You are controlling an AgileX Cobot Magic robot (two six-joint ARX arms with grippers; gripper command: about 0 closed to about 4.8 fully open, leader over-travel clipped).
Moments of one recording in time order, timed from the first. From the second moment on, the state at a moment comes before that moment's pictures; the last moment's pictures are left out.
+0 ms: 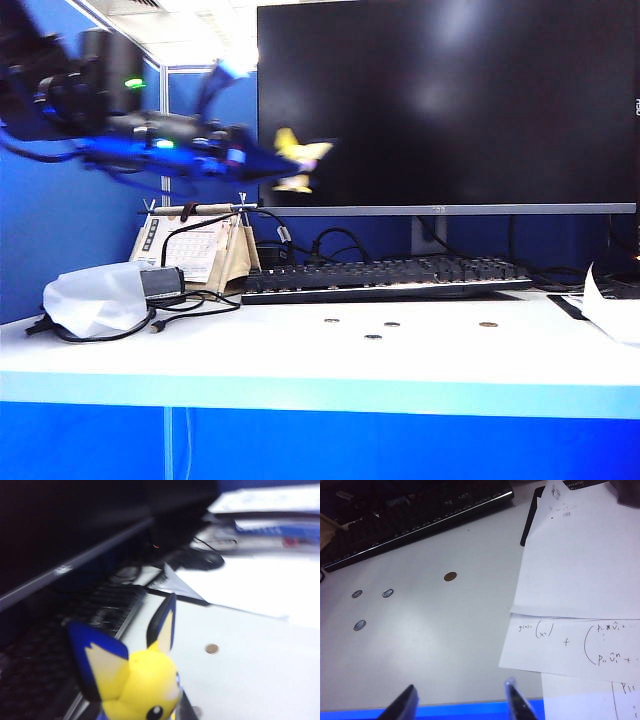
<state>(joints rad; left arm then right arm) -0.32 1.93 1.15 0.66 0.86 0.37 0.30 0.04 0.04 -0.27 0.20 0.39</state>
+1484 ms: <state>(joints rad) -0.64 2.56 1.91 0.49 0.69 0.23 0.30 0.04 0.04 -0.27 0.20 0.39</state>
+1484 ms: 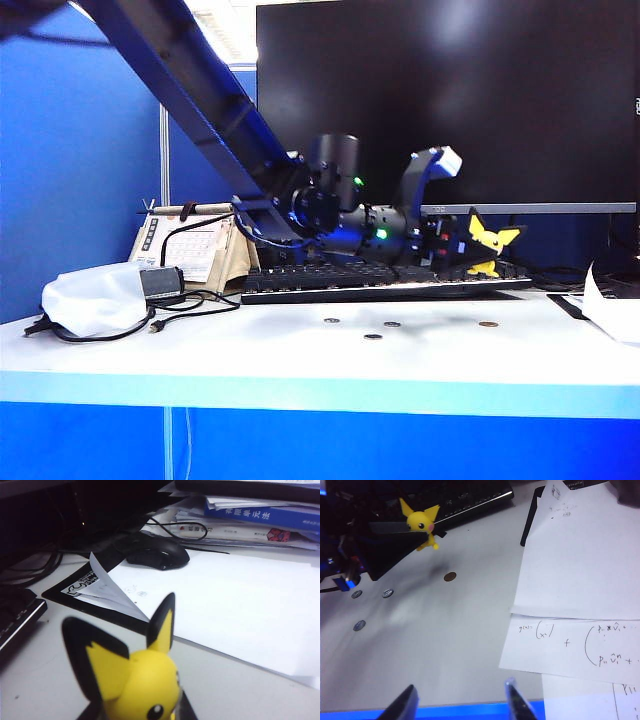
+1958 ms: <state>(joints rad) -0.67 2.62 1.97 0.46 0.69 0.23 0.30 0.04 0.04 -0.27 0.20 0.39</state>
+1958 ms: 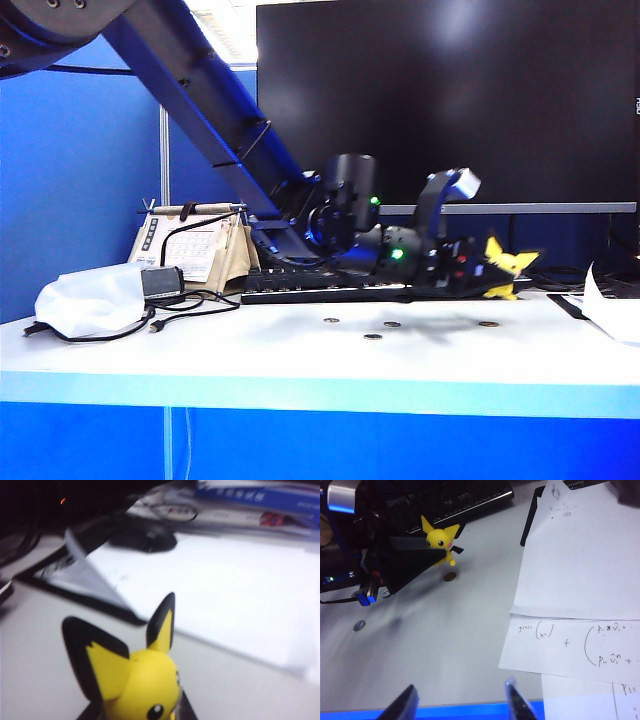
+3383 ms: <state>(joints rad) -0.68 2.62 1.99 0.40 0.65 0.19 0.30 0.04 0.04 -0.27 0.20 0.39</state>
